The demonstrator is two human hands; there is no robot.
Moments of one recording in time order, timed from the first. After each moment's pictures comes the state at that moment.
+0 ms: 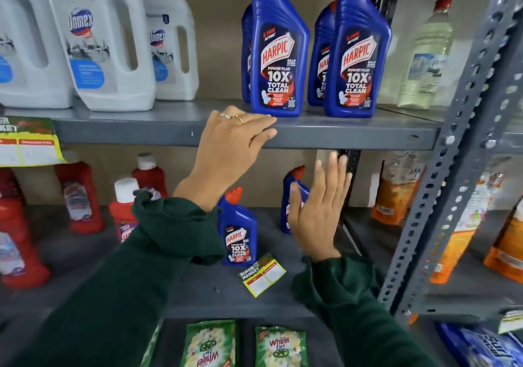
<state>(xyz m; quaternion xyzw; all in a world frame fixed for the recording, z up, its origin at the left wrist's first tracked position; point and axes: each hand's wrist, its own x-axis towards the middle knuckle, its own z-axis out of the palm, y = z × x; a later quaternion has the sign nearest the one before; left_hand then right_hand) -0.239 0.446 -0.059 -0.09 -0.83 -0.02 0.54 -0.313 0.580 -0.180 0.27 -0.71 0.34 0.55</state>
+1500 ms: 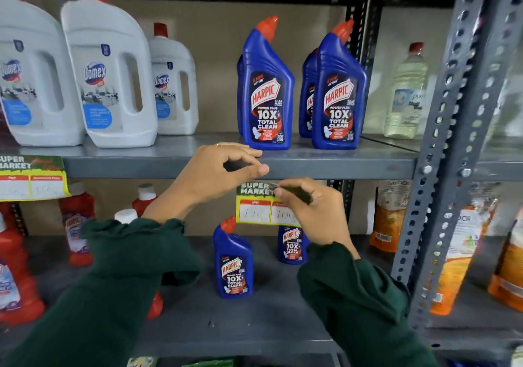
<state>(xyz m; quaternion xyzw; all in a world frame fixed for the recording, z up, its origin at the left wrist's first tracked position) -0.205 0.449 -0.029 -0.10 -0.89 -0.28 0.34 -0.278 0.617 -0.087 0.39 -0.68 0.59 0.17</state>
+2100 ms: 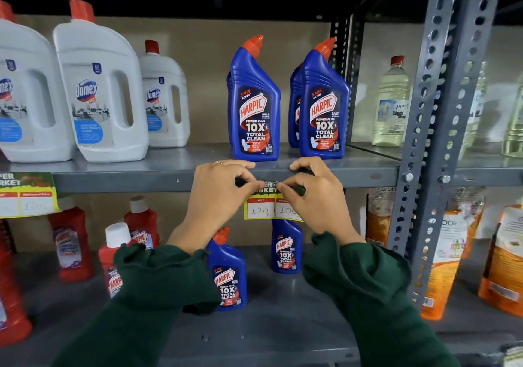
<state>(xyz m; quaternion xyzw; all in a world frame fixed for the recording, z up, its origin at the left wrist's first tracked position) -0.223 0.479 -0.046 -0.01 -0.86 -0.21 0.47 -0.302 0.631 -0.062 0.40 -0.75 0.37 0.38</state>
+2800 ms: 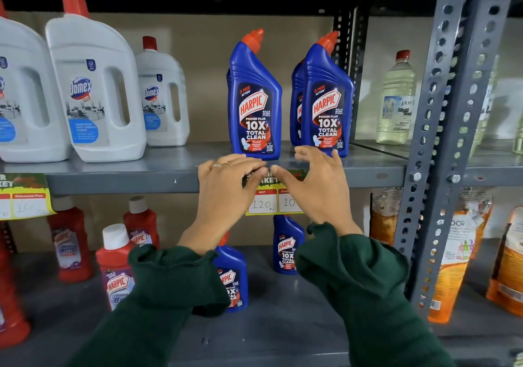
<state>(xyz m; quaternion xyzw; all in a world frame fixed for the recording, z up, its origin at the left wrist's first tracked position) -0.249 0.476 -0.056 0.00 -0.84 -0.14 0.52 -0.307 0.621 -0.049 0.32 -0.78 0.42 0.35</state>
